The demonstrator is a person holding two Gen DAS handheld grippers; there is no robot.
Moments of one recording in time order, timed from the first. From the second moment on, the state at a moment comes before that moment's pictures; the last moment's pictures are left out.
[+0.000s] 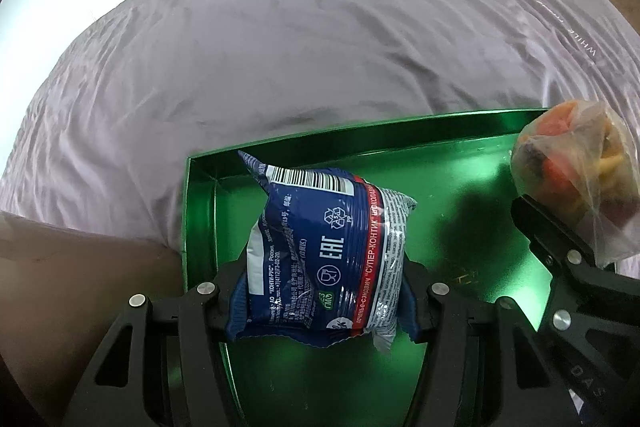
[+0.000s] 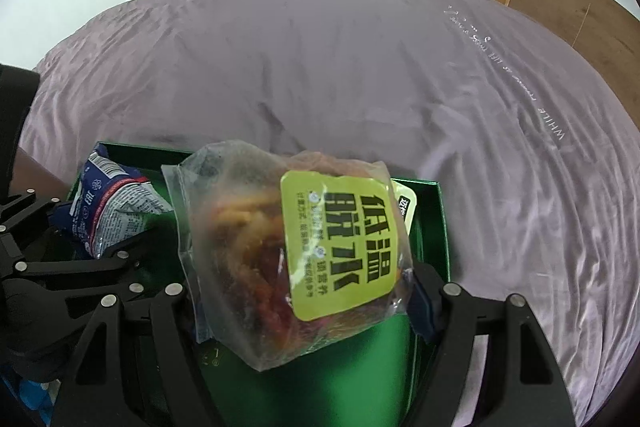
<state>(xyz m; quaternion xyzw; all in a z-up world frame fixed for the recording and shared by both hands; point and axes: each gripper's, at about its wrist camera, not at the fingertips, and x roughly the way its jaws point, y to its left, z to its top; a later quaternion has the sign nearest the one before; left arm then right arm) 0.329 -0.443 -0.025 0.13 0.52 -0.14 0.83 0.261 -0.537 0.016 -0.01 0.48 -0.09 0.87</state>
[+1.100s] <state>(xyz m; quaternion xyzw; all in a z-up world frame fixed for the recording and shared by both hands) 0.321 -0.441 -0.003 0.14 0.49 -0.15 0.85 0.249 -0.542 0.052 -0.03 0.46 -0.12 0.88</state>
